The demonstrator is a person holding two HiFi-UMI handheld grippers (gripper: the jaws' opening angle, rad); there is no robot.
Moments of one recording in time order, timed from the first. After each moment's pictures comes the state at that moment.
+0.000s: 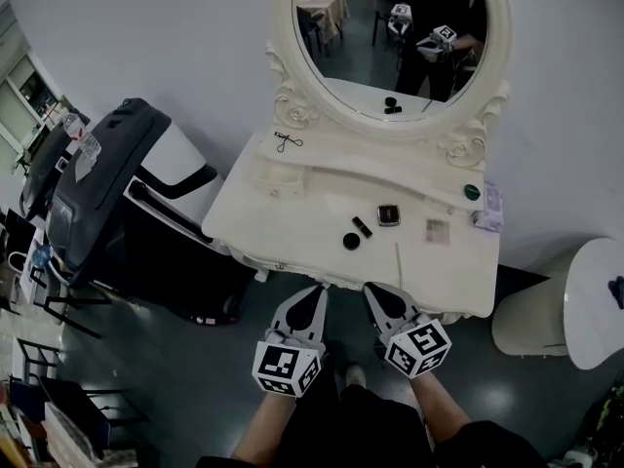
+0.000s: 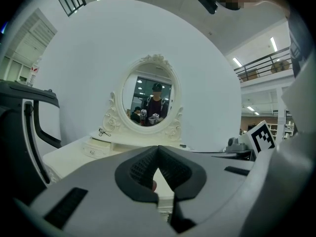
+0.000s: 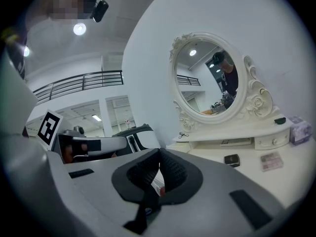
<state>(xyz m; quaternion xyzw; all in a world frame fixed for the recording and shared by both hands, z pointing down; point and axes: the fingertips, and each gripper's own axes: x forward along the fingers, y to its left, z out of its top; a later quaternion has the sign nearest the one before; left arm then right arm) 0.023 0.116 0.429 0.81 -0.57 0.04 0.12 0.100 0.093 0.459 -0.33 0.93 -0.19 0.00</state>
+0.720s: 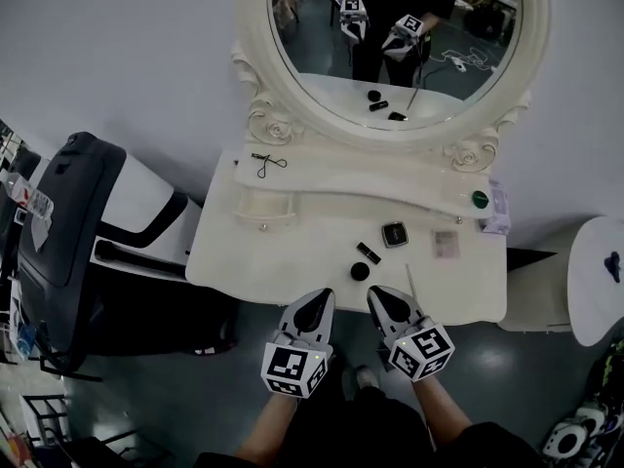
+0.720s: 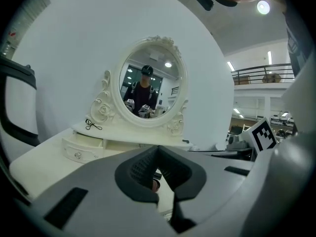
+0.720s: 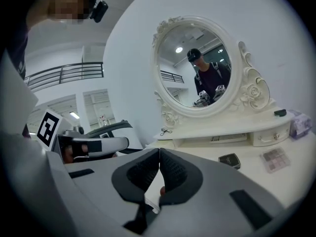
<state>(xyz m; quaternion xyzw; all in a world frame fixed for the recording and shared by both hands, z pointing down) -0.030 -0.015 0.476 0.86 -0.48 0.06 0.17 0.048 -0.019 0.501 -0.42 0.88 -0.22 -0.03</state>
